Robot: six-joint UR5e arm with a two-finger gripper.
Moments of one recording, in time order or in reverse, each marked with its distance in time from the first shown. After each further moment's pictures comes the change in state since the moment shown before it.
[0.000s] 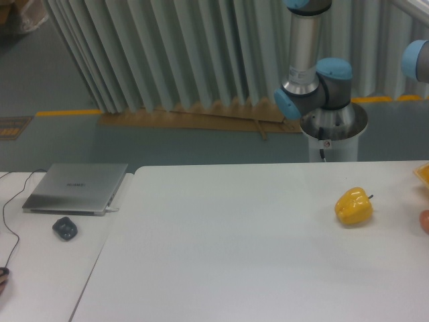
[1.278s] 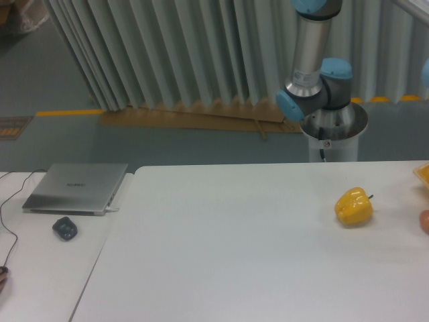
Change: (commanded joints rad) arm 0.058 -0.051 -0.038 -0.061 0.141 0.441
